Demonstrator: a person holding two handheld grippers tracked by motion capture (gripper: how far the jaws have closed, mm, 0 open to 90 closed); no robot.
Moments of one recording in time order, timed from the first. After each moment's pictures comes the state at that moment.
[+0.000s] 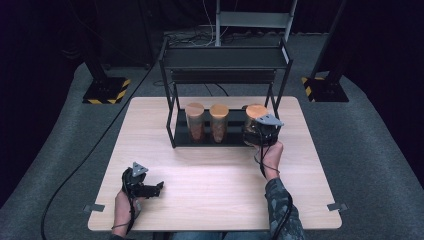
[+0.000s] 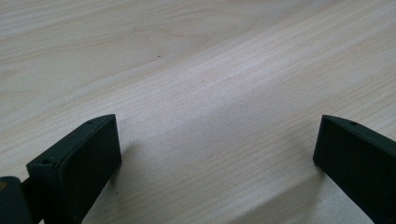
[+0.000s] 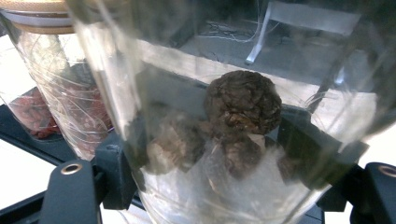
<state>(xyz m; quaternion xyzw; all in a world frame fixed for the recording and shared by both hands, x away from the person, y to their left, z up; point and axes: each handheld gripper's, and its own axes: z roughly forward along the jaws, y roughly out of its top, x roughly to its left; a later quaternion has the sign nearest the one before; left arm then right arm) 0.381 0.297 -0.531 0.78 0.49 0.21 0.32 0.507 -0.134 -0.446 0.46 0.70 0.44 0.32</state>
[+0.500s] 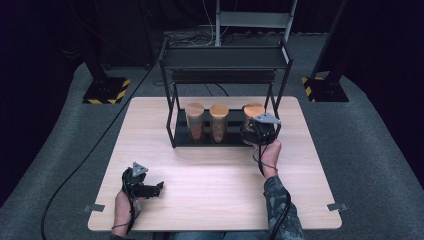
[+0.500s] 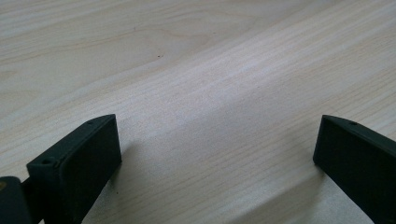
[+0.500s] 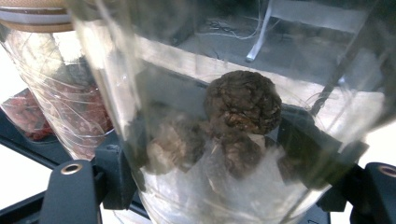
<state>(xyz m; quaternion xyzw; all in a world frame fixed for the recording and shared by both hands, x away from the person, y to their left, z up) 0.381 0.297 -0.531 0.78 0.49 0.21 0.32 0.514 -0.129 -0.447 0.46 0.71 0.43 0.31</state>
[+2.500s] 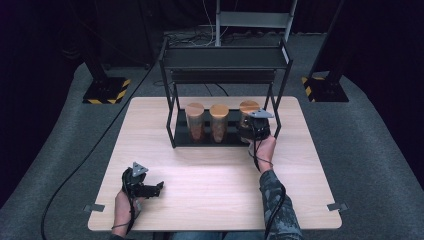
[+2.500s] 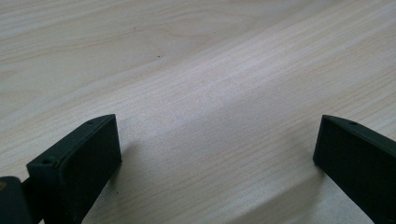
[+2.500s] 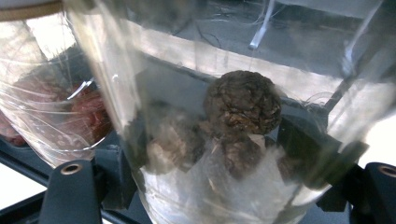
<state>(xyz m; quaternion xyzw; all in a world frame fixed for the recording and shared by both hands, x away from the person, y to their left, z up) 0.381 0.297 -0.531 0.78 0.49 0.21 0.32 0.539 -0.116 -0.455 0.47 0.72 0.41 0.30</state>
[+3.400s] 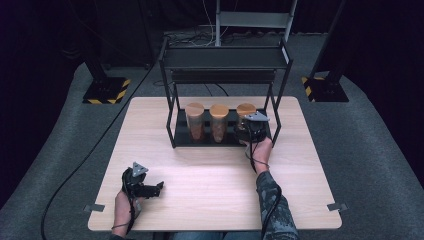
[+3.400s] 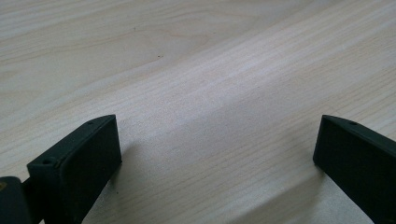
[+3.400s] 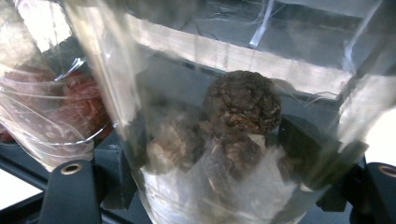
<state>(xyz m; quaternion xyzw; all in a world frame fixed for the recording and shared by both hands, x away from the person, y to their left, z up) 0.381 0.297 -0.531 0.78 0.49 0.21 0.32 0.541 -0.108 -0.473 0.47 0.72 0.41 0.30</state>
